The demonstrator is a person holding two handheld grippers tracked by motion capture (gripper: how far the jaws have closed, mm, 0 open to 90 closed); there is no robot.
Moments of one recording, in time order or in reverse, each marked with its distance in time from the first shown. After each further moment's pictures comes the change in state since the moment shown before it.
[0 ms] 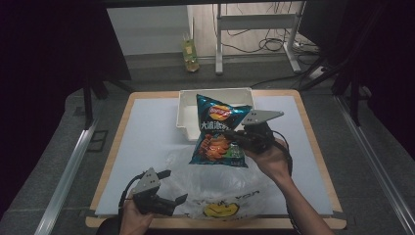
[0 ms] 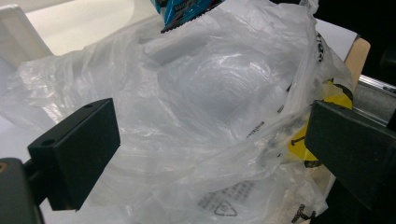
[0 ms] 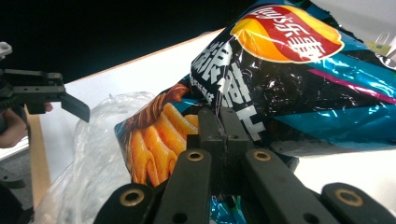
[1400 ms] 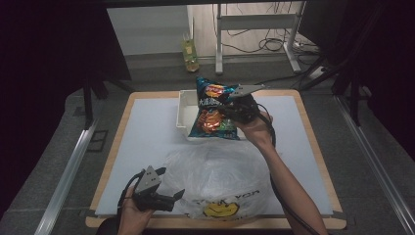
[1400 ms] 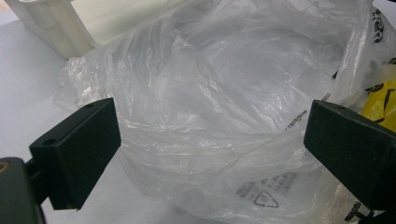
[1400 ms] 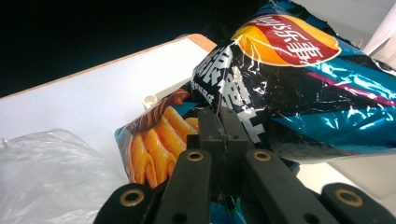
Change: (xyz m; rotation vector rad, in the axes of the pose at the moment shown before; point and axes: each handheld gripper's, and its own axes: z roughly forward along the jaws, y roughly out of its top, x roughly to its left) left arm 0.007 -0.003 0.003 0.058 0.123 0.018; right arm -0.070 0.026 0.069 0.002 -0.060 -0.012
